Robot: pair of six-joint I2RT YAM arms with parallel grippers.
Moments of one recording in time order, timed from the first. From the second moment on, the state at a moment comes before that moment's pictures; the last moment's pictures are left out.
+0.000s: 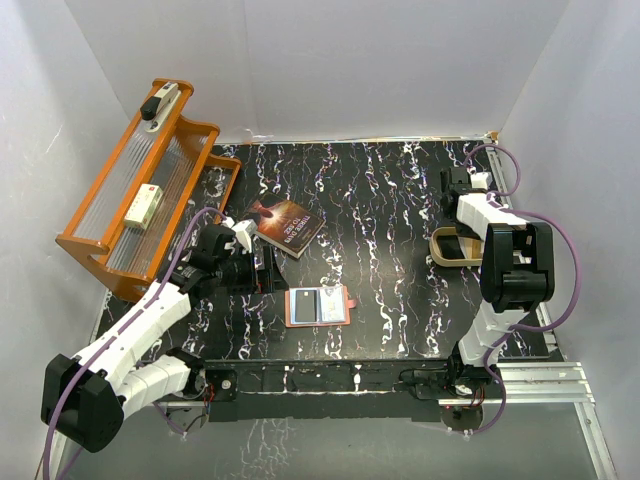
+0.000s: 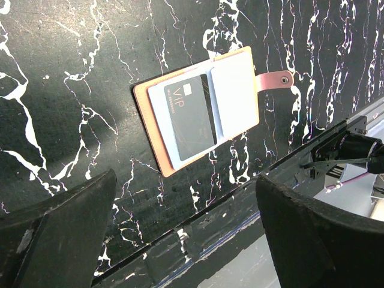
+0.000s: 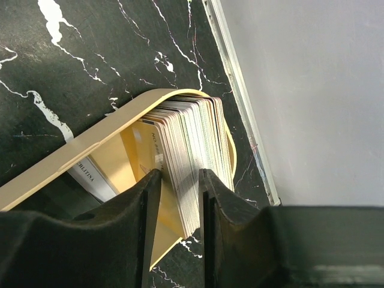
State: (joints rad) left arm -0.46 1.01 0.69 -0.55 0.35 -0.51; right arm -0.02 1.79 1.18 -0.55 0.75 0.12
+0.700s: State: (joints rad) left arm -0.46 1.01 0.69 -0.55 0.35 -0.50; right arm -0.02 1.79 1.18 -0.54 0.73 0.11
